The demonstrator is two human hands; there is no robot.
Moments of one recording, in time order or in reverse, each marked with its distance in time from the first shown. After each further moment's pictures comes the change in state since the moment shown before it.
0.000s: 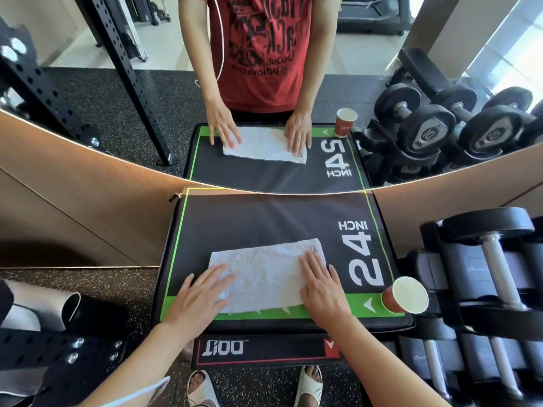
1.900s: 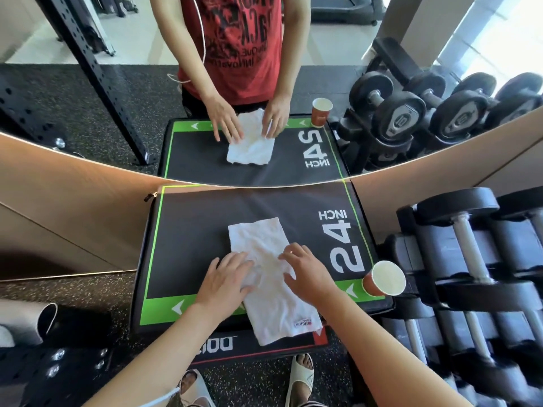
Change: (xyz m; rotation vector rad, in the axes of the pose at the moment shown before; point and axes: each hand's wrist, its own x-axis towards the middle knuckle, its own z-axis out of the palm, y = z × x) left_hand 0.058 0.080 0.004 0.002 0.087 0.111; right_hand 0.007 0.001 -0.041 0.198 0.055 -0.117
